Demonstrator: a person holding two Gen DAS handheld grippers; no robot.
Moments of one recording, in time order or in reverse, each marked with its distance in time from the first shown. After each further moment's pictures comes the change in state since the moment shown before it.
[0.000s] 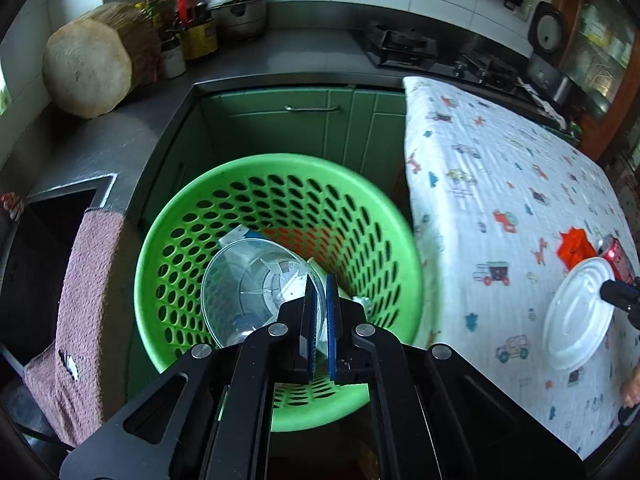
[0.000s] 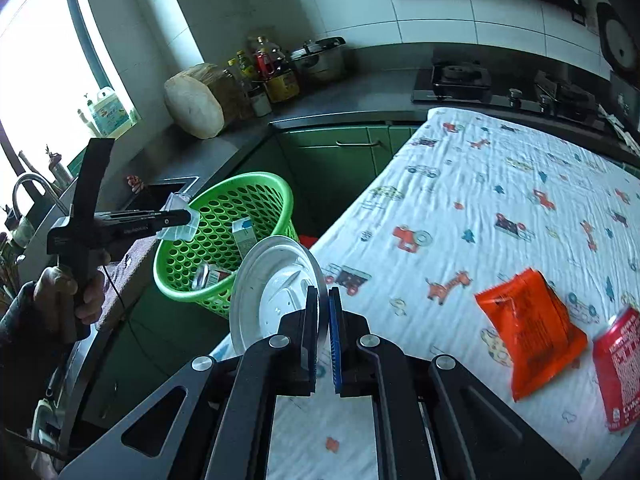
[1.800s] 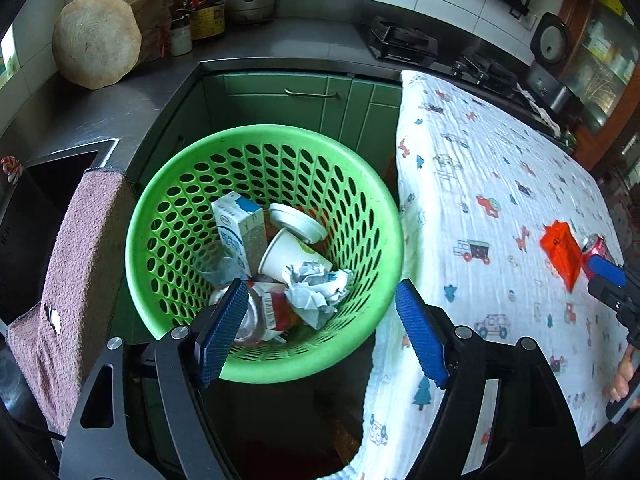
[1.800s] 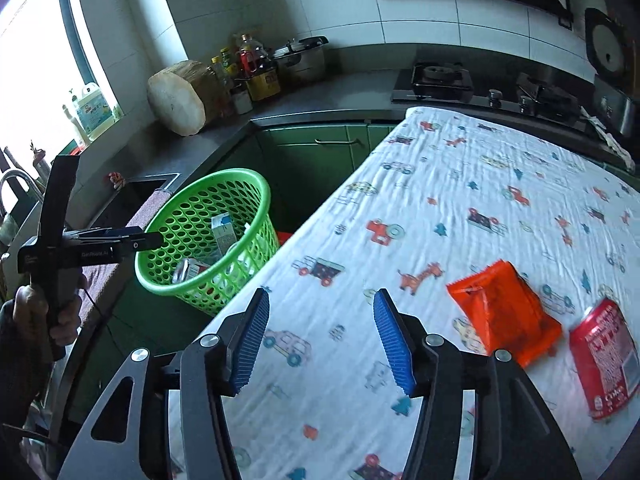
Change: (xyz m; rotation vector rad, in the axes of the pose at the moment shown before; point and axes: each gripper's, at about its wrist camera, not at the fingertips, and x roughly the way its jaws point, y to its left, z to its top) left arm -0.020 -0.020 -0.031 -0.048 0.012 -0.050; right arm -0.019 -0.019 -0.016 0.010 0.008 -0.096
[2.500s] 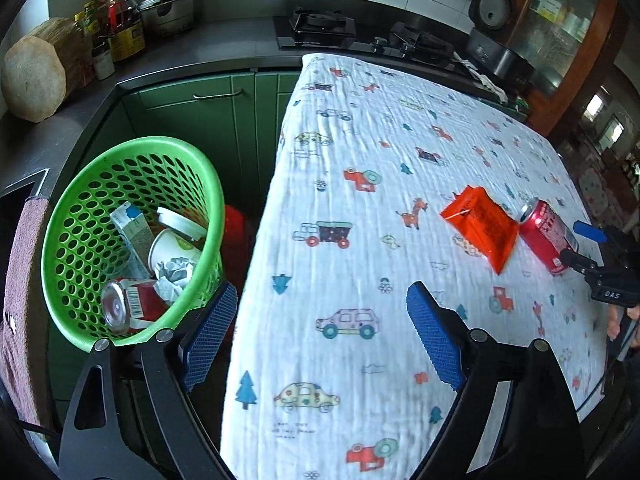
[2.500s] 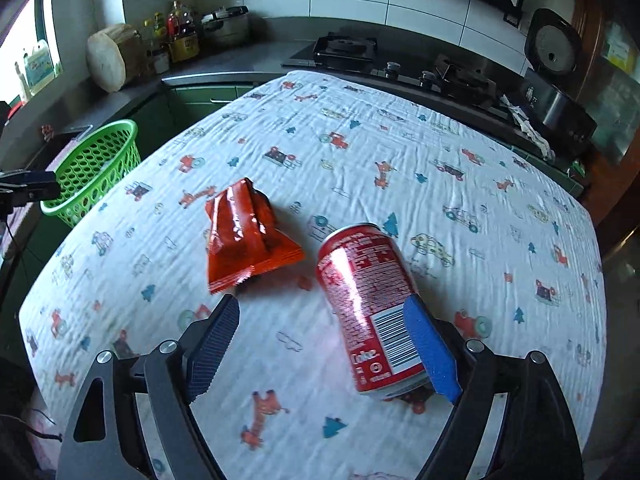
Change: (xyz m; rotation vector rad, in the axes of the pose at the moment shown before) left arm -0.001 -0.140 -0.016 0.107 0.023 -0.108; right arm -0.057 -0.168 -0.044 -0.097 0.124 -0.283
